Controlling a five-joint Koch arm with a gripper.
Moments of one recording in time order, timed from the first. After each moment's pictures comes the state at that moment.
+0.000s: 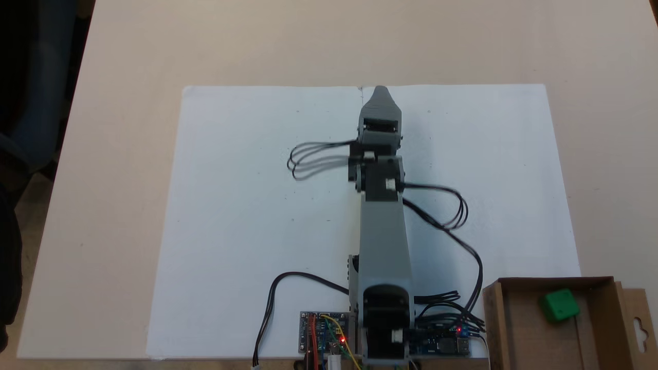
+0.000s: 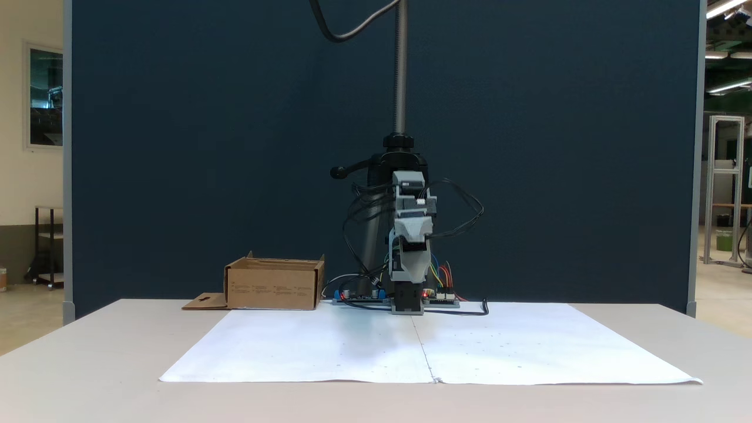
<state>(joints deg) 0.0 122.9 134.7 -3.2 5.5</state>
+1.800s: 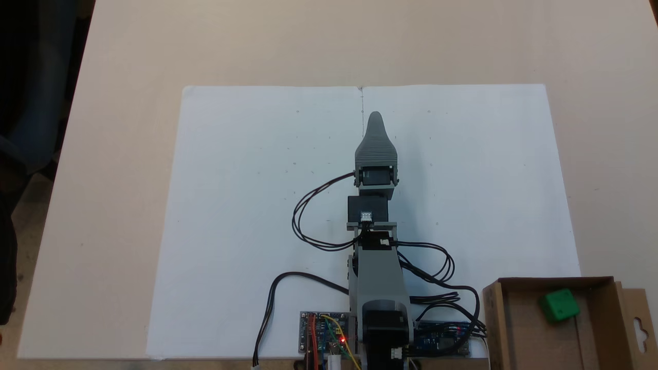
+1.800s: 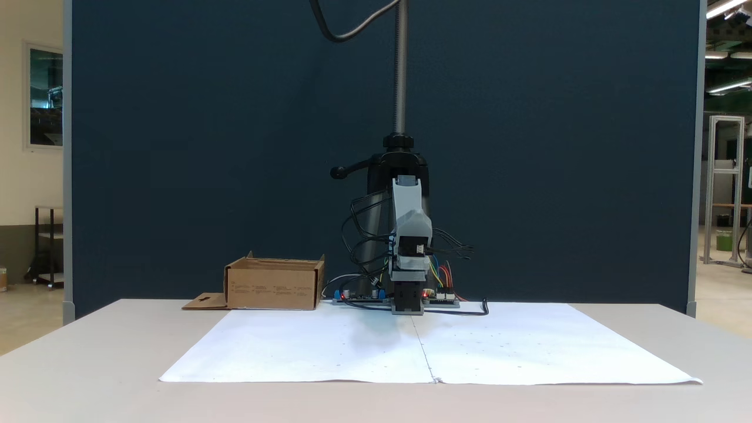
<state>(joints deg) -0.5 129.2 175.3 -78.3 -0.4</state>
